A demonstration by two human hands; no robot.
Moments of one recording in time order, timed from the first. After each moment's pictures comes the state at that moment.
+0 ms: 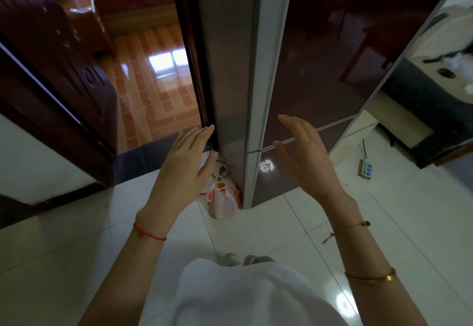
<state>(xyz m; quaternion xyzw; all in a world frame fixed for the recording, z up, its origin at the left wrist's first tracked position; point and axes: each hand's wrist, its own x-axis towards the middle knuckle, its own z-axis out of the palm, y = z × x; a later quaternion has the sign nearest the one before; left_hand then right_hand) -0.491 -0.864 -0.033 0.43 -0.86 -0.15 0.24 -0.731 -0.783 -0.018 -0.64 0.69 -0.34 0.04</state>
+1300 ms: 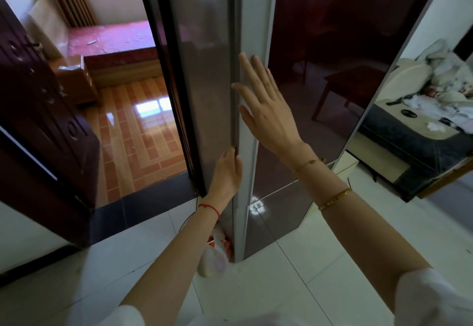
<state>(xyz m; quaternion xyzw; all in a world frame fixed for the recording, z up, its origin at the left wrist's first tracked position) -0.653 -0.970 -0.046 0.46 -0.79 -0.30 0.28 -0.772 -0.947 0.077 -0.71 0.59 -0.25 -0.31</state>
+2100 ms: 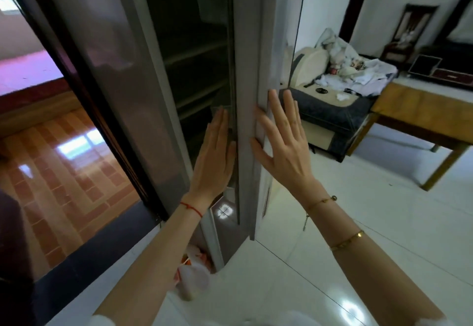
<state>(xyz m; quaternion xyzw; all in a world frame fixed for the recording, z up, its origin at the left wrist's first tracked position) -0.694 -0.916 0.003 0.13 -0.88 -0.26 0.38 -0.810 -0.790 0.042 -0.55 0.65 -0.31 -0.42</state>
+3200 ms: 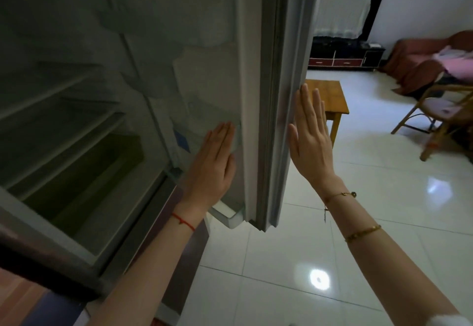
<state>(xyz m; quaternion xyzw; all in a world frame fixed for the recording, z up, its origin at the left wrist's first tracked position) -0.879 -0.773 0.021 -0.12 -0.92 -0.13 0.35 -0.985 -0.562 0.040 -0.31 0.80 -0.26 -0.44</state>
